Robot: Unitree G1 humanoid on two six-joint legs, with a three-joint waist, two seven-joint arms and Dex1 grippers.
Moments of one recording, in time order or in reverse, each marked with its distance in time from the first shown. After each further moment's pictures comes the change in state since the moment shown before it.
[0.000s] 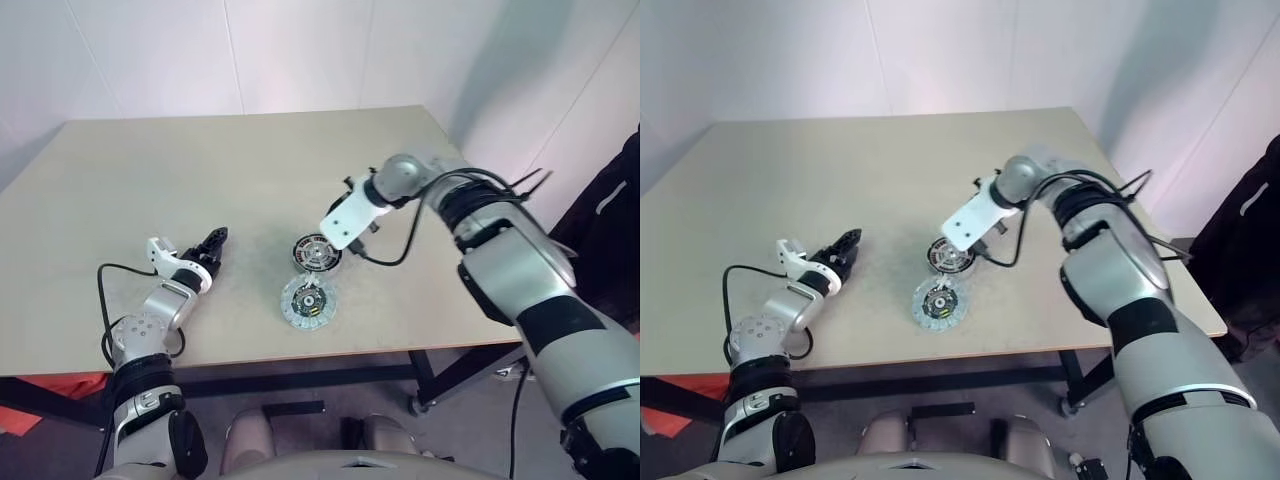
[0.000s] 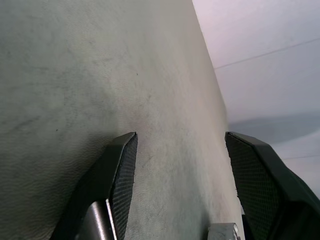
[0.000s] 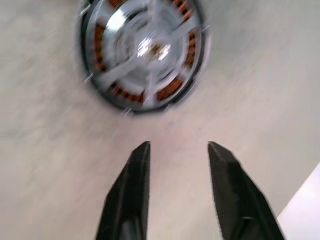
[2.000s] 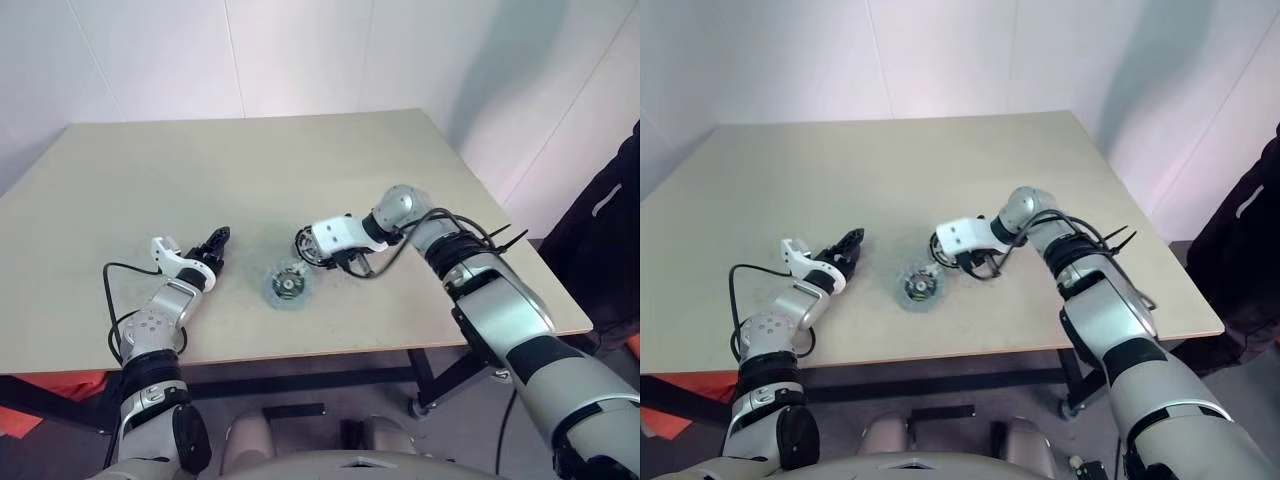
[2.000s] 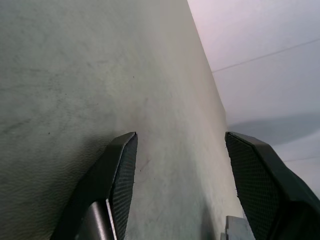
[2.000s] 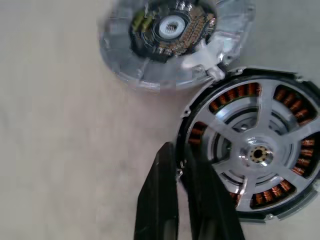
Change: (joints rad) left arm -0.011 -0.023 -0.005 0.025 0.057 -0.051 -0.033; right arm 0.272 0.168 -0.183 -0.299 0.358 0.866 0.327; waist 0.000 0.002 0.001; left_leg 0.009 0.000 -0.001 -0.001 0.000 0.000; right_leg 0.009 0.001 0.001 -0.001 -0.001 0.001
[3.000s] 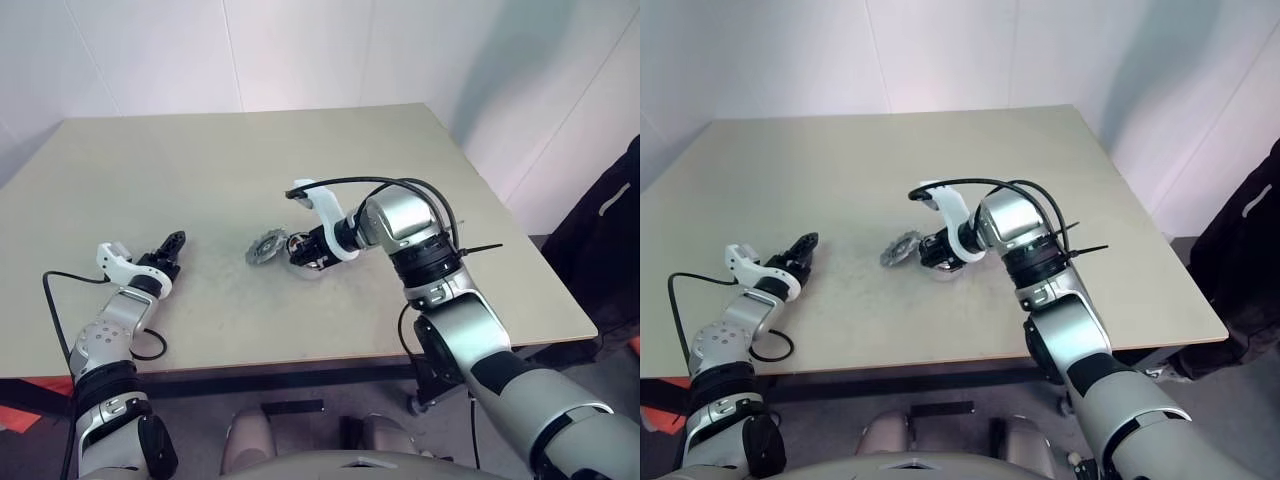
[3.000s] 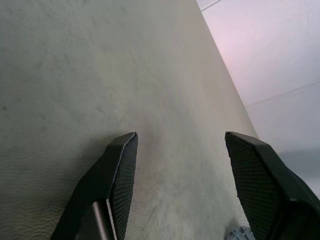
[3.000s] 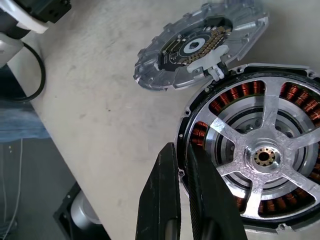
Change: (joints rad) left arm 0.057 0.170 0.061 0.000 -0.003 -0.044 -0.005; right arm 0.050 0.223 -0.207 -0.586 0.332 1.539 -0.638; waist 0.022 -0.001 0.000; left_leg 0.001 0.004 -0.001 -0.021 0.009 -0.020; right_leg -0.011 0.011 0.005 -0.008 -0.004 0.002
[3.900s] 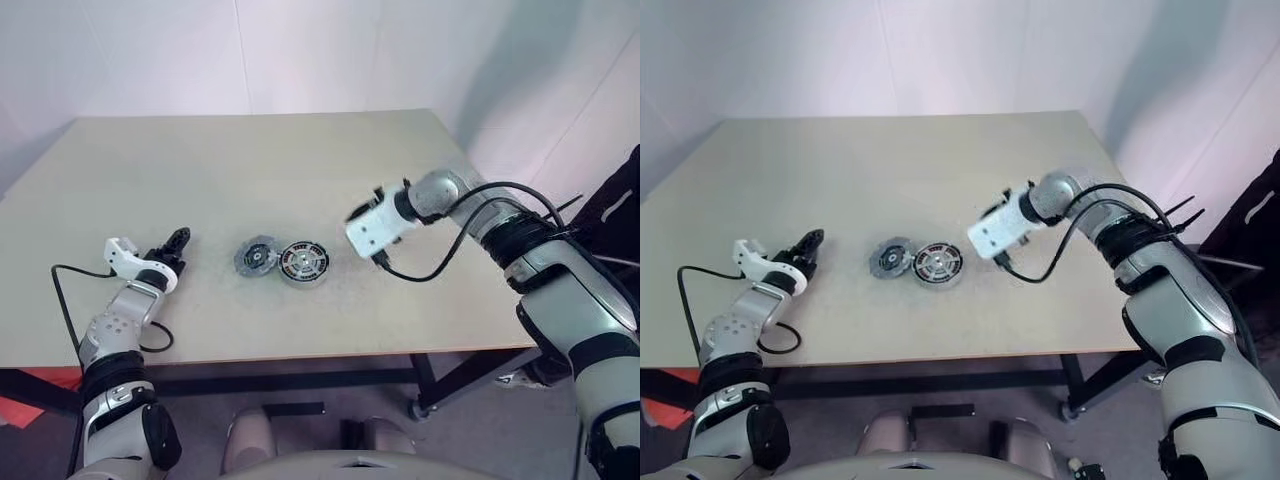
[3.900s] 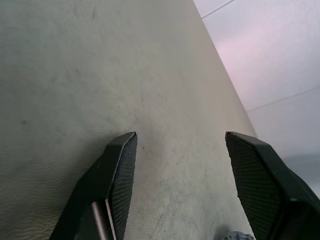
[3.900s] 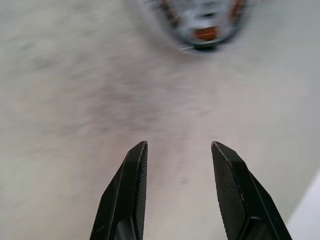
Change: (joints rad) left arm -0.053 -0.005 -0.021 0.077 0.051 -0.050 -0.026; right arm -0.113 -0.552 0.518 0.562 -0.490 -2.266 0.276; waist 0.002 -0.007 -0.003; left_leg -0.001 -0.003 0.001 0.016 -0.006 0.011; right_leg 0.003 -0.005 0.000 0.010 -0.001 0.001
